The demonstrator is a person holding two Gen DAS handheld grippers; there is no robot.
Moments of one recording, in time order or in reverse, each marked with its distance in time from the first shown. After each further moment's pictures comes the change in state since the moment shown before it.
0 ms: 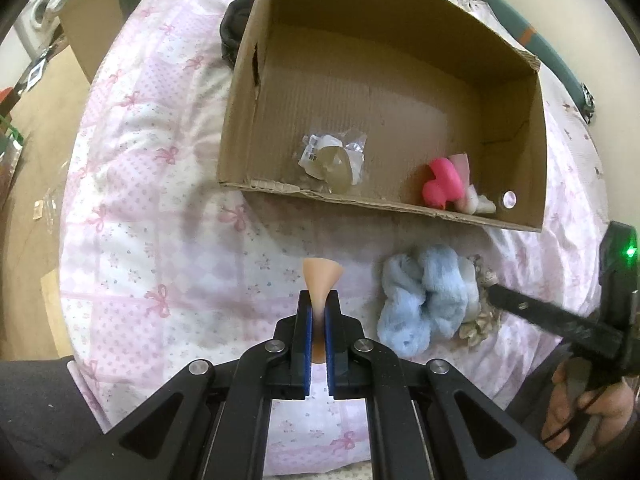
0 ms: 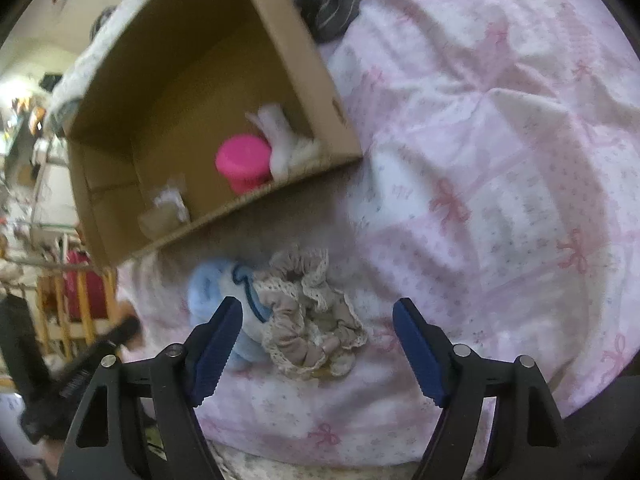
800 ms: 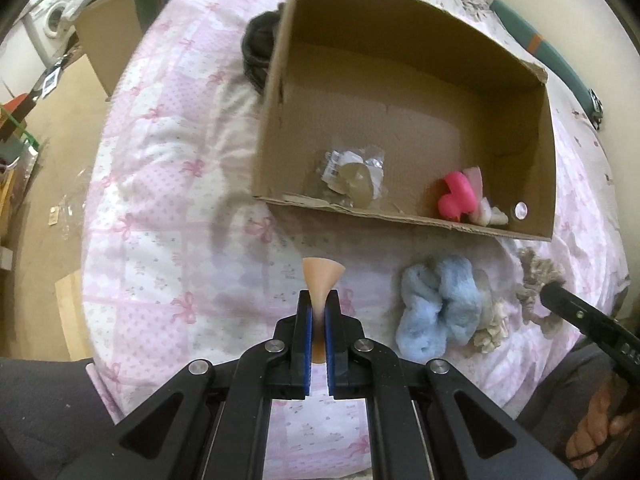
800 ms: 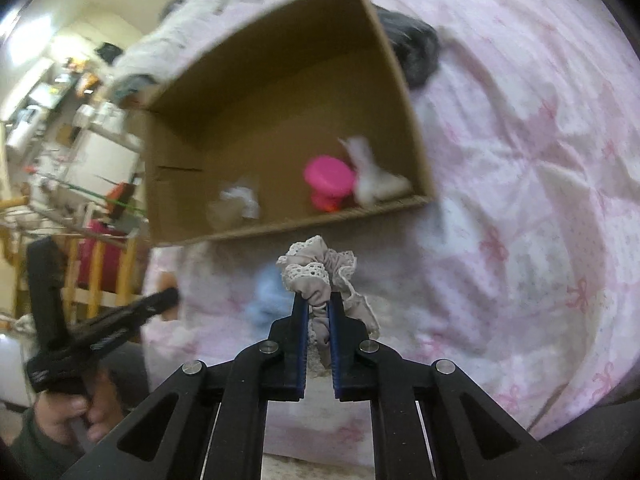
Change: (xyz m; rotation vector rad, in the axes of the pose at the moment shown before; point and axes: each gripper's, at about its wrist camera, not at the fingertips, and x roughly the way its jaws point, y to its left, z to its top) left arm 0.003 -0.007 -0.002 -0.011 -0.064 0.070; right arm -0.045 0.037 -0.013 -0.192 -0.134 0.121
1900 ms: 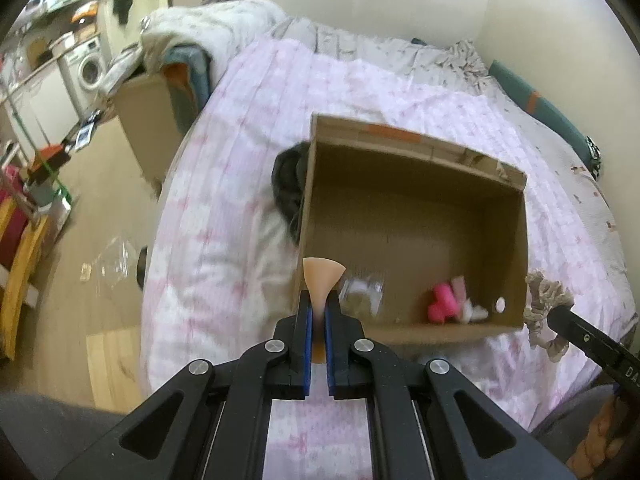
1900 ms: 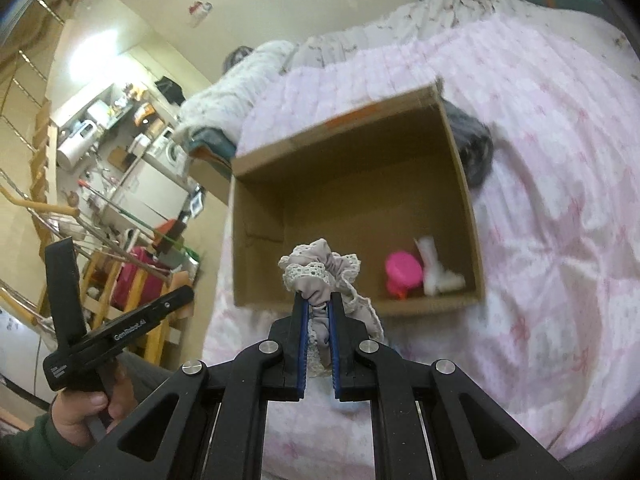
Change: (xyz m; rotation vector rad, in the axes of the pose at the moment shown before) left arm -0.089 -0.015 0.049 0.017 -0.301 0.086; right arm -0.052 0.040 0.024 -0.091 -0.226 0.131
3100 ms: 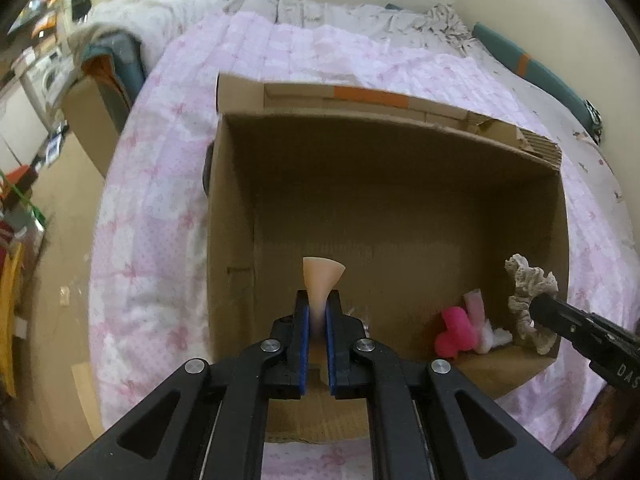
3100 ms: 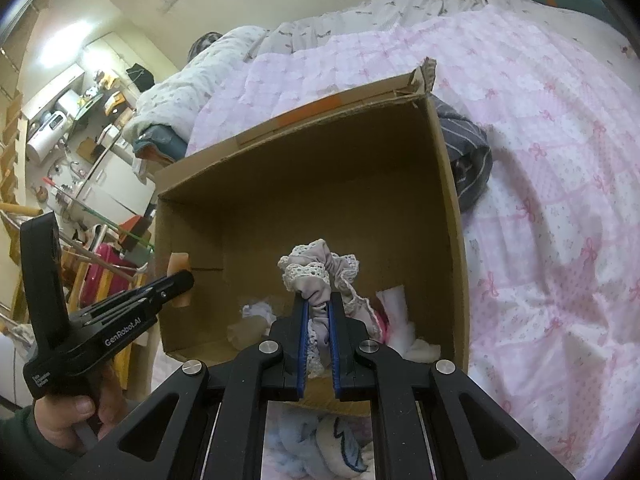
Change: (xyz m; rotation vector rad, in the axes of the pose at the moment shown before) left arm 0.111 -0.035 0.025 0.076 0.110 -0.058; right arm 0.074 -0.040 0.046 0.000 0.062 -0.121
